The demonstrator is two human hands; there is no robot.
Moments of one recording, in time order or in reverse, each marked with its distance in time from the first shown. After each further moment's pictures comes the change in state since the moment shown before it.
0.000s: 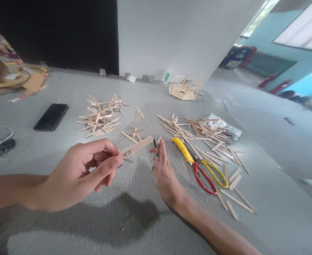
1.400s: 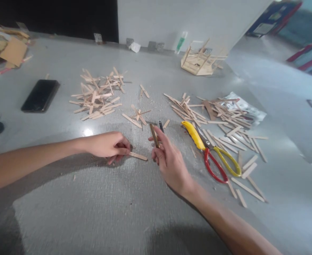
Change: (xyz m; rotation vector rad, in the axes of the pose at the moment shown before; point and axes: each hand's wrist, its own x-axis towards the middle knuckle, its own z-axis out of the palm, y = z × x) left_hand 0.068 -0.100 -0.021 0.195 -0.624 -0.406; right_hand 0.003 -0.005 -0.008 0.250 -0.174 0.074
